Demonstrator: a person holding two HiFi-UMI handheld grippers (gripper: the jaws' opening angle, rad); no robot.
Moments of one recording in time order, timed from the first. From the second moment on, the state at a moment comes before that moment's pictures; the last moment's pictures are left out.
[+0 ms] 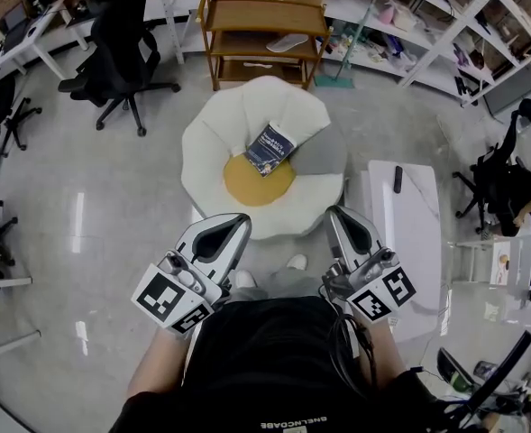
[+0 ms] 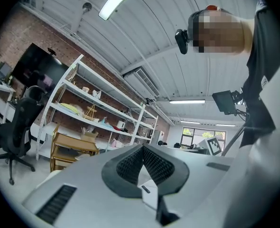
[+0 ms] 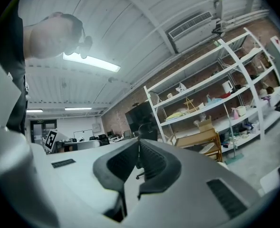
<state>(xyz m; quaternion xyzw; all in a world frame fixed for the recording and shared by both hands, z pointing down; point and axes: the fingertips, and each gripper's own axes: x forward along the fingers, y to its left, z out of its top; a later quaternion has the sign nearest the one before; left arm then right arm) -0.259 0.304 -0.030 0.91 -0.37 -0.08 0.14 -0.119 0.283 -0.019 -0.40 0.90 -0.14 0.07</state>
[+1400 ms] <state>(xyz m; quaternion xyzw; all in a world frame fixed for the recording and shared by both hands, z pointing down) -0.135 0.106 0.007 0.87 -0.45 -0.02 0.17 0.001 0.063 0.027 -0.32 0.92 -0.20 0.08</state>
